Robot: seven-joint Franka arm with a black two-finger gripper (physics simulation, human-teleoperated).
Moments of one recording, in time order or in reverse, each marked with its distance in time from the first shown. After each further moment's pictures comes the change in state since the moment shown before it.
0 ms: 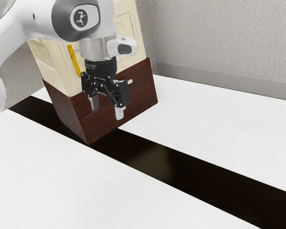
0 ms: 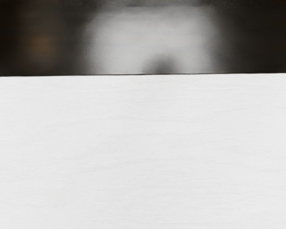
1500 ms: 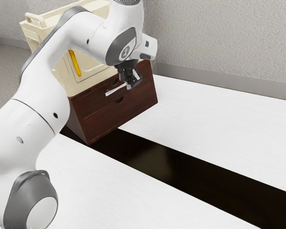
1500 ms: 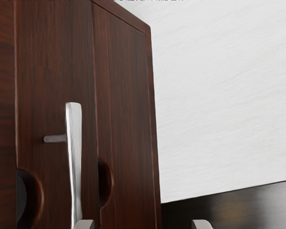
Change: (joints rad) arm 0.133 0.439 -0.053 0.421 0.337 0.423 0.320
